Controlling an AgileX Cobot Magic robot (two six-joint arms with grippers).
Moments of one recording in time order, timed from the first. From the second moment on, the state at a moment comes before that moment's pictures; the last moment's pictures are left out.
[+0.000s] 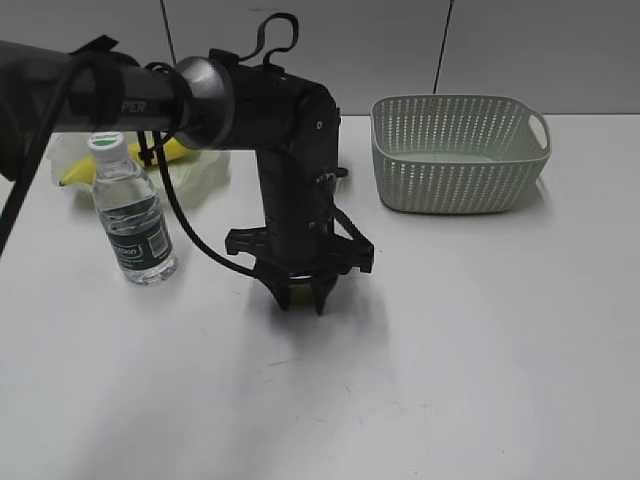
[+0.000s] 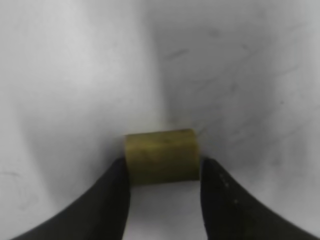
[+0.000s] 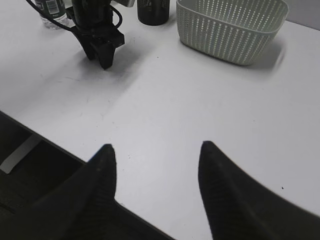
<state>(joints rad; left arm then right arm) -0.72 2.31 -1.75 -0.05 1.09 -0.49 0.66 -0.01 -0.51 -0.08 1.04 0.06</state>
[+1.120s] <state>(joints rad) -0.61 2.32 -2.33 0.19 1.01 -0.46 0.66 -0.01 -0.51 -0.08 1.04 0.06</state>
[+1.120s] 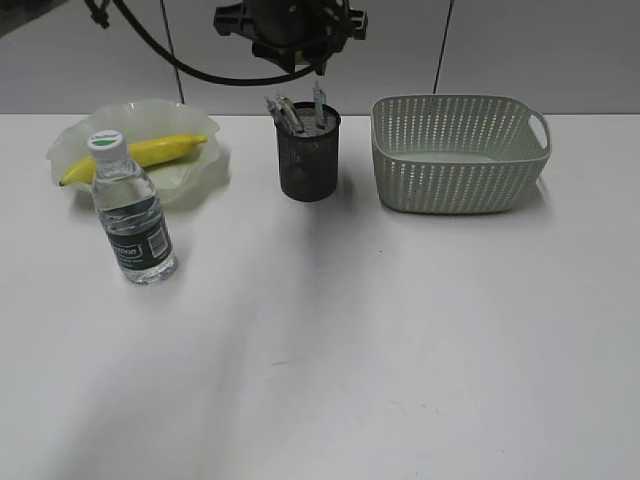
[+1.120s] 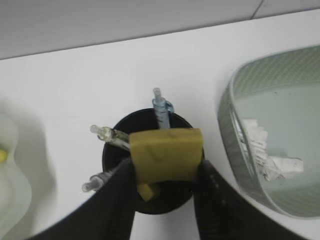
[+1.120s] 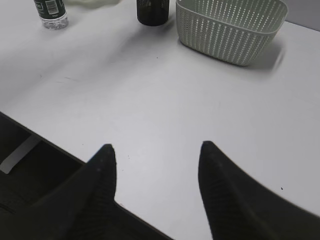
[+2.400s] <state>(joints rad) -0.57 2.42 -2.33 0.06 0.93 -0.46 0.66 -0.01 -0.51 -0.08 1.04 0.06</state>
